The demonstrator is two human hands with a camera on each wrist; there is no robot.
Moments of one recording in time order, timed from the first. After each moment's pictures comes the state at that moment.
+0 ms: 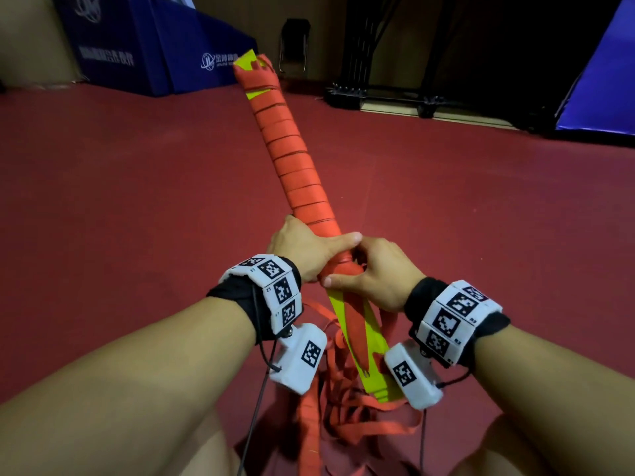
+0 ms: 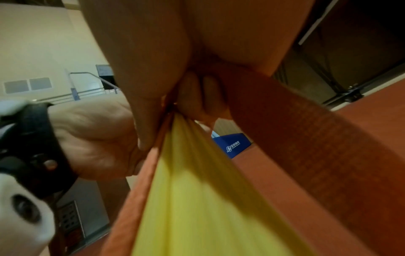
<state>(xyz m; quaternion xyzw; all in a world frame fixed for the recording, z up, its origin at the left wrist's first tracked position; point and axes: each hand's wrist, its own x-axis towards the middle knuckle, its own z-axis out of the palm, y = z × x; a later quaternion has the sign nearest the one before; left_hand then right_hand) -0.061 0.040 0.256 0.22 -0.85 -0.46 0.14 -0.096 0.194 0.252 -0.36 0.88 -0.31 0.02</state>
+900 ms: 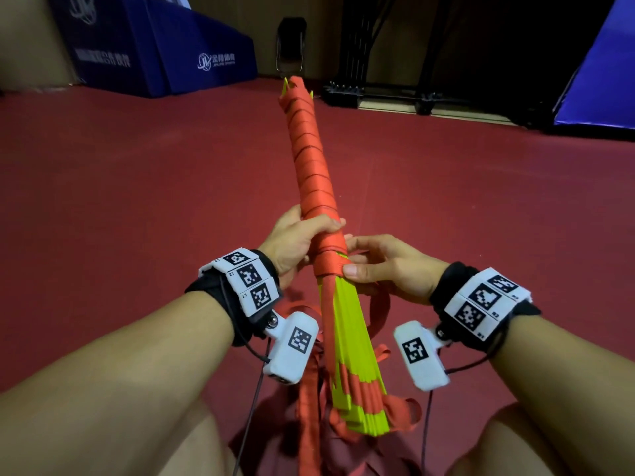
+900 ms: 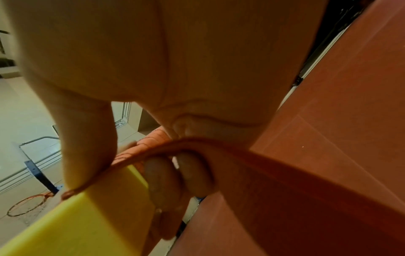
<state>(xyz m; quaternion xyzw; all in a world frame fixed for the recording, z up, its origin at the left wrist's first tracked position) -0.053 0.039 0.268 0.10 -0.65 -0.75 0.05 -0.107 0.210 0.253 -0.32 0.65 -0.59 0.35</state>
